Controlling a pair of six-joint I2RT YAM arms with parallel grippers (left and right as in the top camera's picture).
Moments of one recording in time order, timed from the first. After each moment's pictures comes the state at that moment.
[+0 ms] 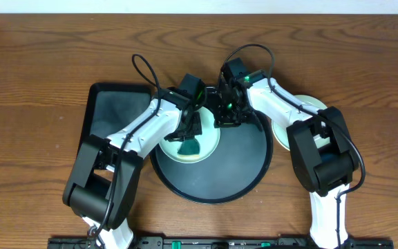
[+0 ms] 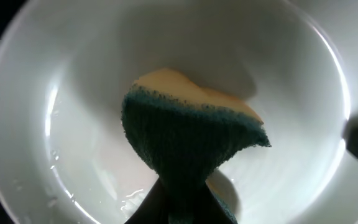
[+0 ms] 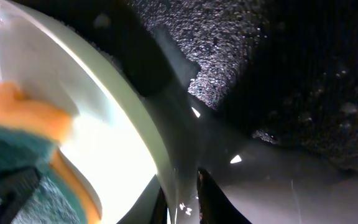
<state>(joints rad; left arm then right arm) -0.46 1.86 1.20 -0.79 0.01 -0.62 0.48 2.17 1.53 -0.81 -0.40 0.33</state>
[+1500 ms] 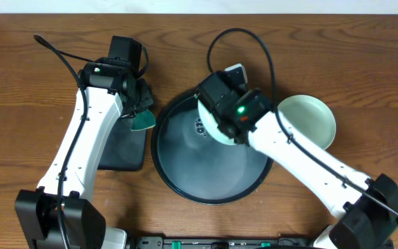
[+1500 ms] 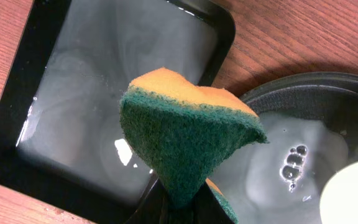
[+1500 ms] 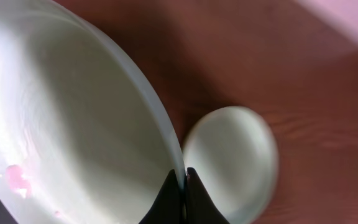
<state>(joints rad) -0.16 1.62 1.44 -1.12 -0.10 -0.54 0.78 1.72 1.50 -1.02 0.71 0.36</state>
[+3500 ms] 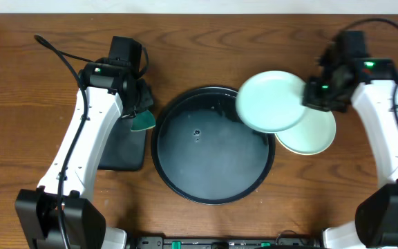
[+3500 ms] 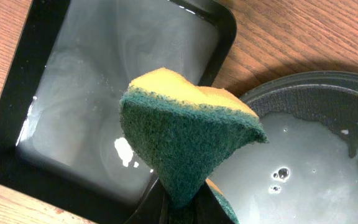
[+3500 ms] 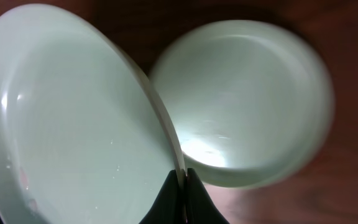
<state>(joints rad) -0.16 1.62 1.44 -1.12 -0.10 -0.54 -0.01 1.68 1.49 -1.13 -0.14 0.27</state>
